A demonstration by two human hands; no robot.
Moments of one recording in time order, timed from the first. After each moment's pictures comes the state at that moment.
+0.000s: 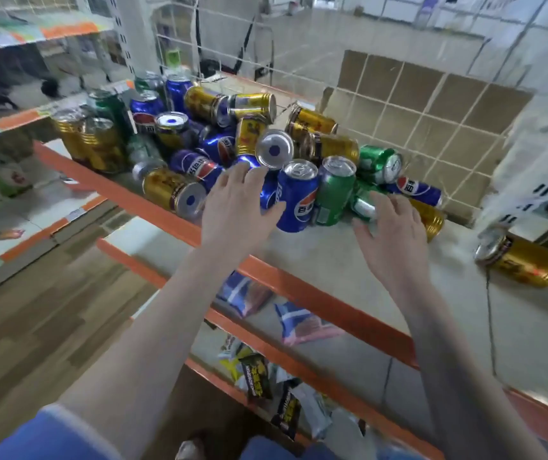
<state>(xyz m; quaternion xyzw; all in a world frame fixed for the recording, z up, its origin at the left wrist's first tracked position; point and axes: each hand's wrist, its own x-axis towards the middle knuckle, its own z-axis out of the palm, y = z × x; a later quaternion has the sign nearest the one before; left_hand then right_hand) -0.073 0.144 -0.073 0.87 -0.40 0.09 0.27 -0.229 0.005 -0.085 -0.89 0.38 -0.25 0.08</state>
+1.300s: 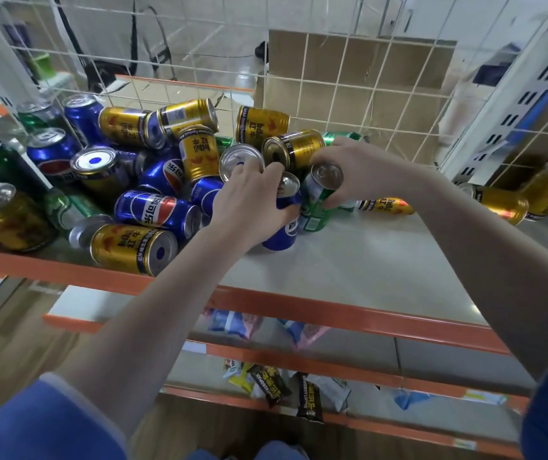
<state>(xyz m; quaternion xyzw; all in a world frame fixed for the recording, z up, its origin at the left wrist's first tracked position) -0.018 0.081 -0.056 0.77 -0.61 0.01 0.20 -0.157 -0.056 -0.024 -0.96 0.27 -0.01 0.05</state>
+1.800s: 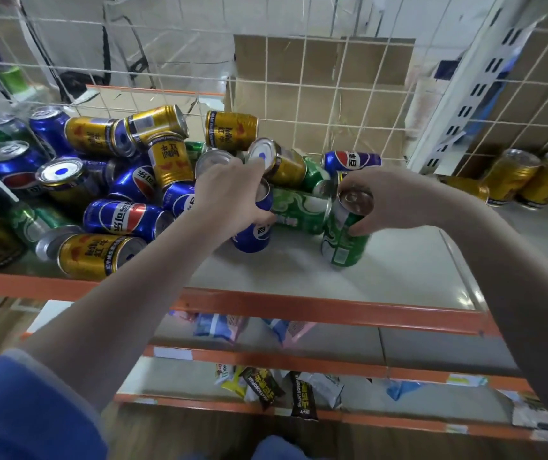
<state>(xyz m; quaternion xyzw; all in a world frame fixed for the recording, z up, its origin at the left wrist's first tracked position) -0.029 0.063 -0.044 0.75 -0.65 0.09 0.08 -0.242 -0.034 -0.020 -0.93 0.35 0.04 0.09</state>
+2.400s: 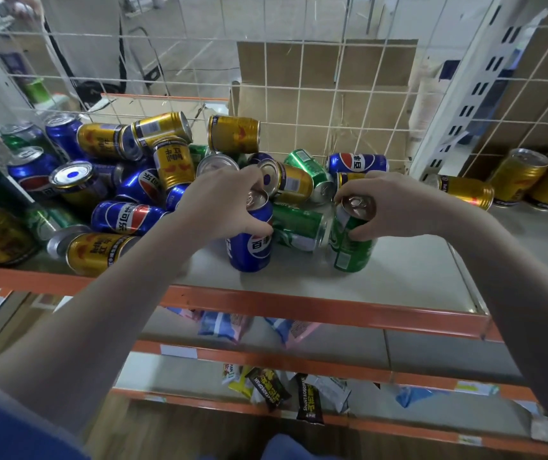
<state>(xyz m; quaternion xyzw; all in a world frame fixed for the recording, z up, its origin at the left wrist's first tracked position) -0.026 0.079 -0.036 0.72 -0.69 0.01 0.11 -0.254 -0.026 -0.021 -0.93 0.35 0.03 0.10</state>
